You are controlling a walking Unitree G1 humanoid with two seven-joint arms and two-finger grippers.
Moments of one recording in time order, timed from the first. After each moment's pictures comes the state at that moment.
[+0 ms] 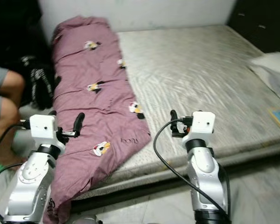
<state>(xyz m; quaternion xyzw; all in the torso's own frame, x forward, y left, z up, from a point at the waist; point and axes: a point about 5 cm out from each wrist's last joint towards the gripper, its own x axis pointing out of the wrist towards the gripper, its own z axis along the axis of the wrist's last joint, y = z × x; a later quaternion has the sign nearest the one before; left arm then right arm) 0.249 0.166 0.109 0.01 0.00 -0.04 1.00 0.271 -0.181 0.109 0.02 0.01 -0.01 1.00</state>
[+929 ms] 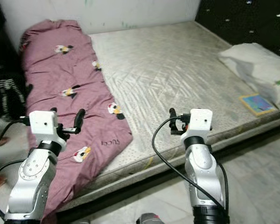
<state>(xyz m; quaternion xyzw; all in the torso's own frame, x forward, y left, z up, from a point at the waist) 0.251 0.161 0.117 0.00 0.00 -0.04 1.00 0.274 -0.179 0.107 0.00 0.02 -0.01 1.00</state>
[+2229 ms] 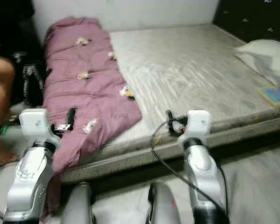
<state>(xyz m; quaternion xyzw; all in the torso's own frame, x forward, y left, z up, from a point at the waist) 0.257 0.164 0.131 -0.02 -0.02 0.00 1.00 0.268 -0.185 0.100 0.01 0.03 -0.01 1.00</state>
